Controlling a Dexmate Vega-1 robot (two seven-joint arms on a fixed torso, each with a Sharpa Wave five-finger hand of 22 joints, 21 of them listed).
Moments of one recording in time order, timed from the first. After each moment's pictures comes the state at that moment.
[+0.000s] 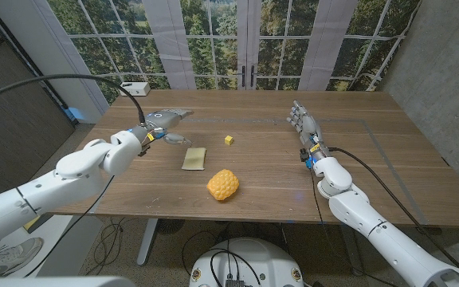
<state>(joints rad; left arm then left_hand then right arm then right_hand) 1.03 1.16 0.40 -2.07 0.61 0.28 -0.05 0.48 -0.18 0.34 -0.17 0.29 0.08 0.04 0.23 0.19 0.10 -0.03 0.26 0.21 0.11 -0.01 0.20 0.18 0.08 0.12 0.43 0.18 -1.00 -0.47 -0.41 -1.52 0.50 0.38 -0.16 0.23 0.11 0.34 -0.05 0.18 0.04 -0.07 0.19 0.18 0.06 0.10 0.21 0.20 0.05 0.09 0.23 0.22 0.17 0.11 0.21 0.18</state>
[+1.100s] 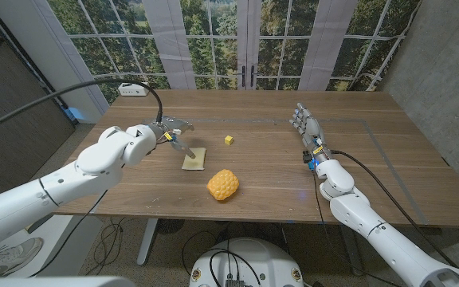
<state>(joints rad) 0.87 1.11 0.55 -2.15 0.85 0.40 -0.48 0.52 -0.18 0.28 -0.16 0.30 0.16 0.01 0.24 0.19 0.16 -0.06 0.28 0.21 0.13 -0.02 0.21 0.18 0.08 0.12 0.41 0.19 -0.99 -0.45 -0.40 -1.44 0.54 0.43 -0.11 0.21 0.11 0.34 -0.04 0.18 0.04 -0.07 0.19 0.18 0.07 0.10 0.21 0.20 0.06 0.09 0.23 0.22 0.17 0.11 0.21 0.18</state>
